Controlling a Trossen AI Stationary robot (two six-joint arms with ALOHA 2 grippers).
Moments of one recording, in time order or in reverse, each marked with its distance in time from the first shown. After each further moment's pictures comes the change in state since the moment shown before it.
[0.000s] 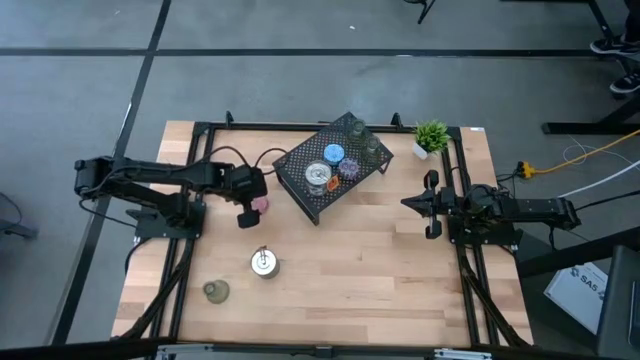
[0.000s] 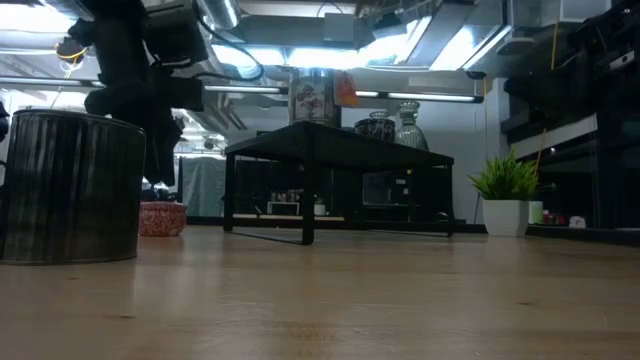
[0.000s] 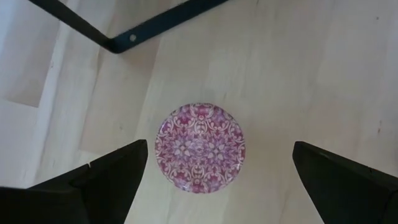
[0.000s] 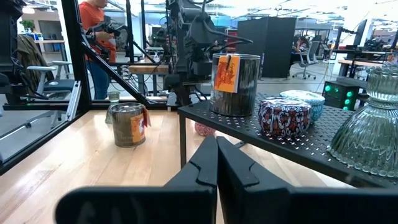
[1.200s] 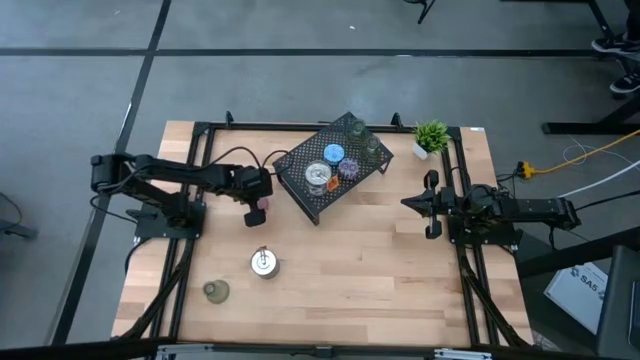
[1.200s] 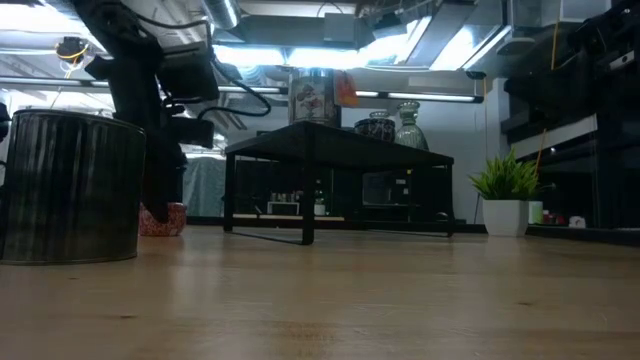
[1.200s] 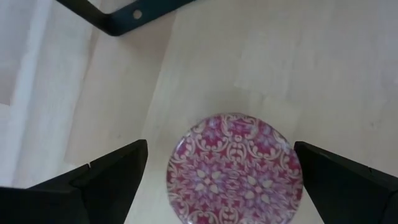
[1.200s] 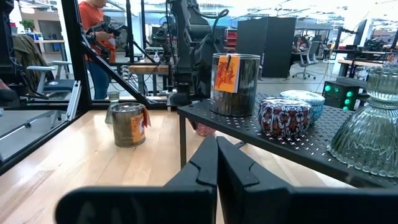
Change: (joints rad) left arm 0.066 0.168 -0.069 0.186 -0.005 0.033; right arm 0.000 0.000 0.000 0.000 0.000 0.000
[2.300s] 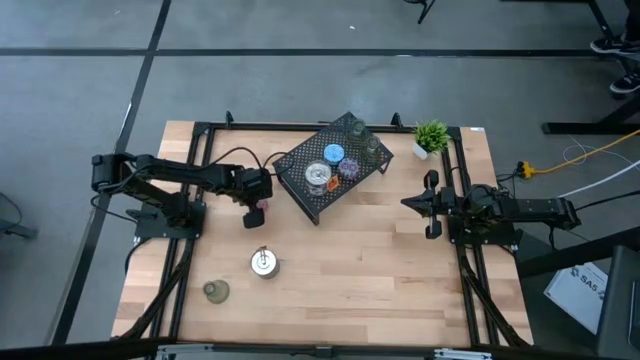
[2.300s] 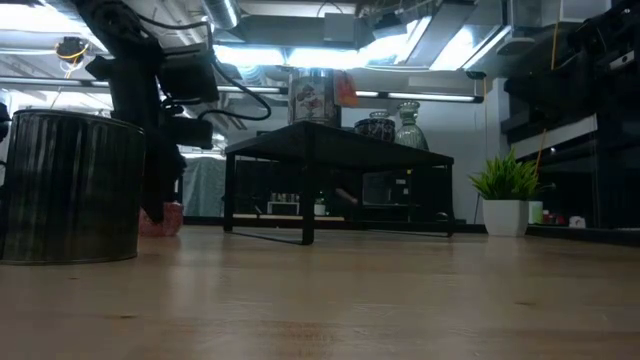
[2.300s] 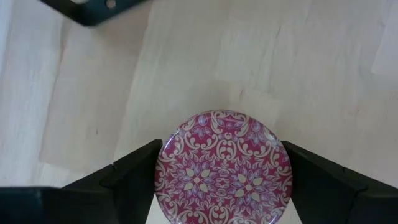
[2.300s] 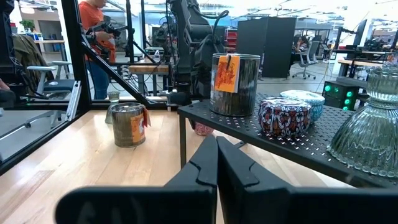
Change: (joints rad) left arm 0.001 0.006 0.006 -0.023 0.057 0.009; right arm 0.000 0.000 0.000 0.000 0.000 0.000
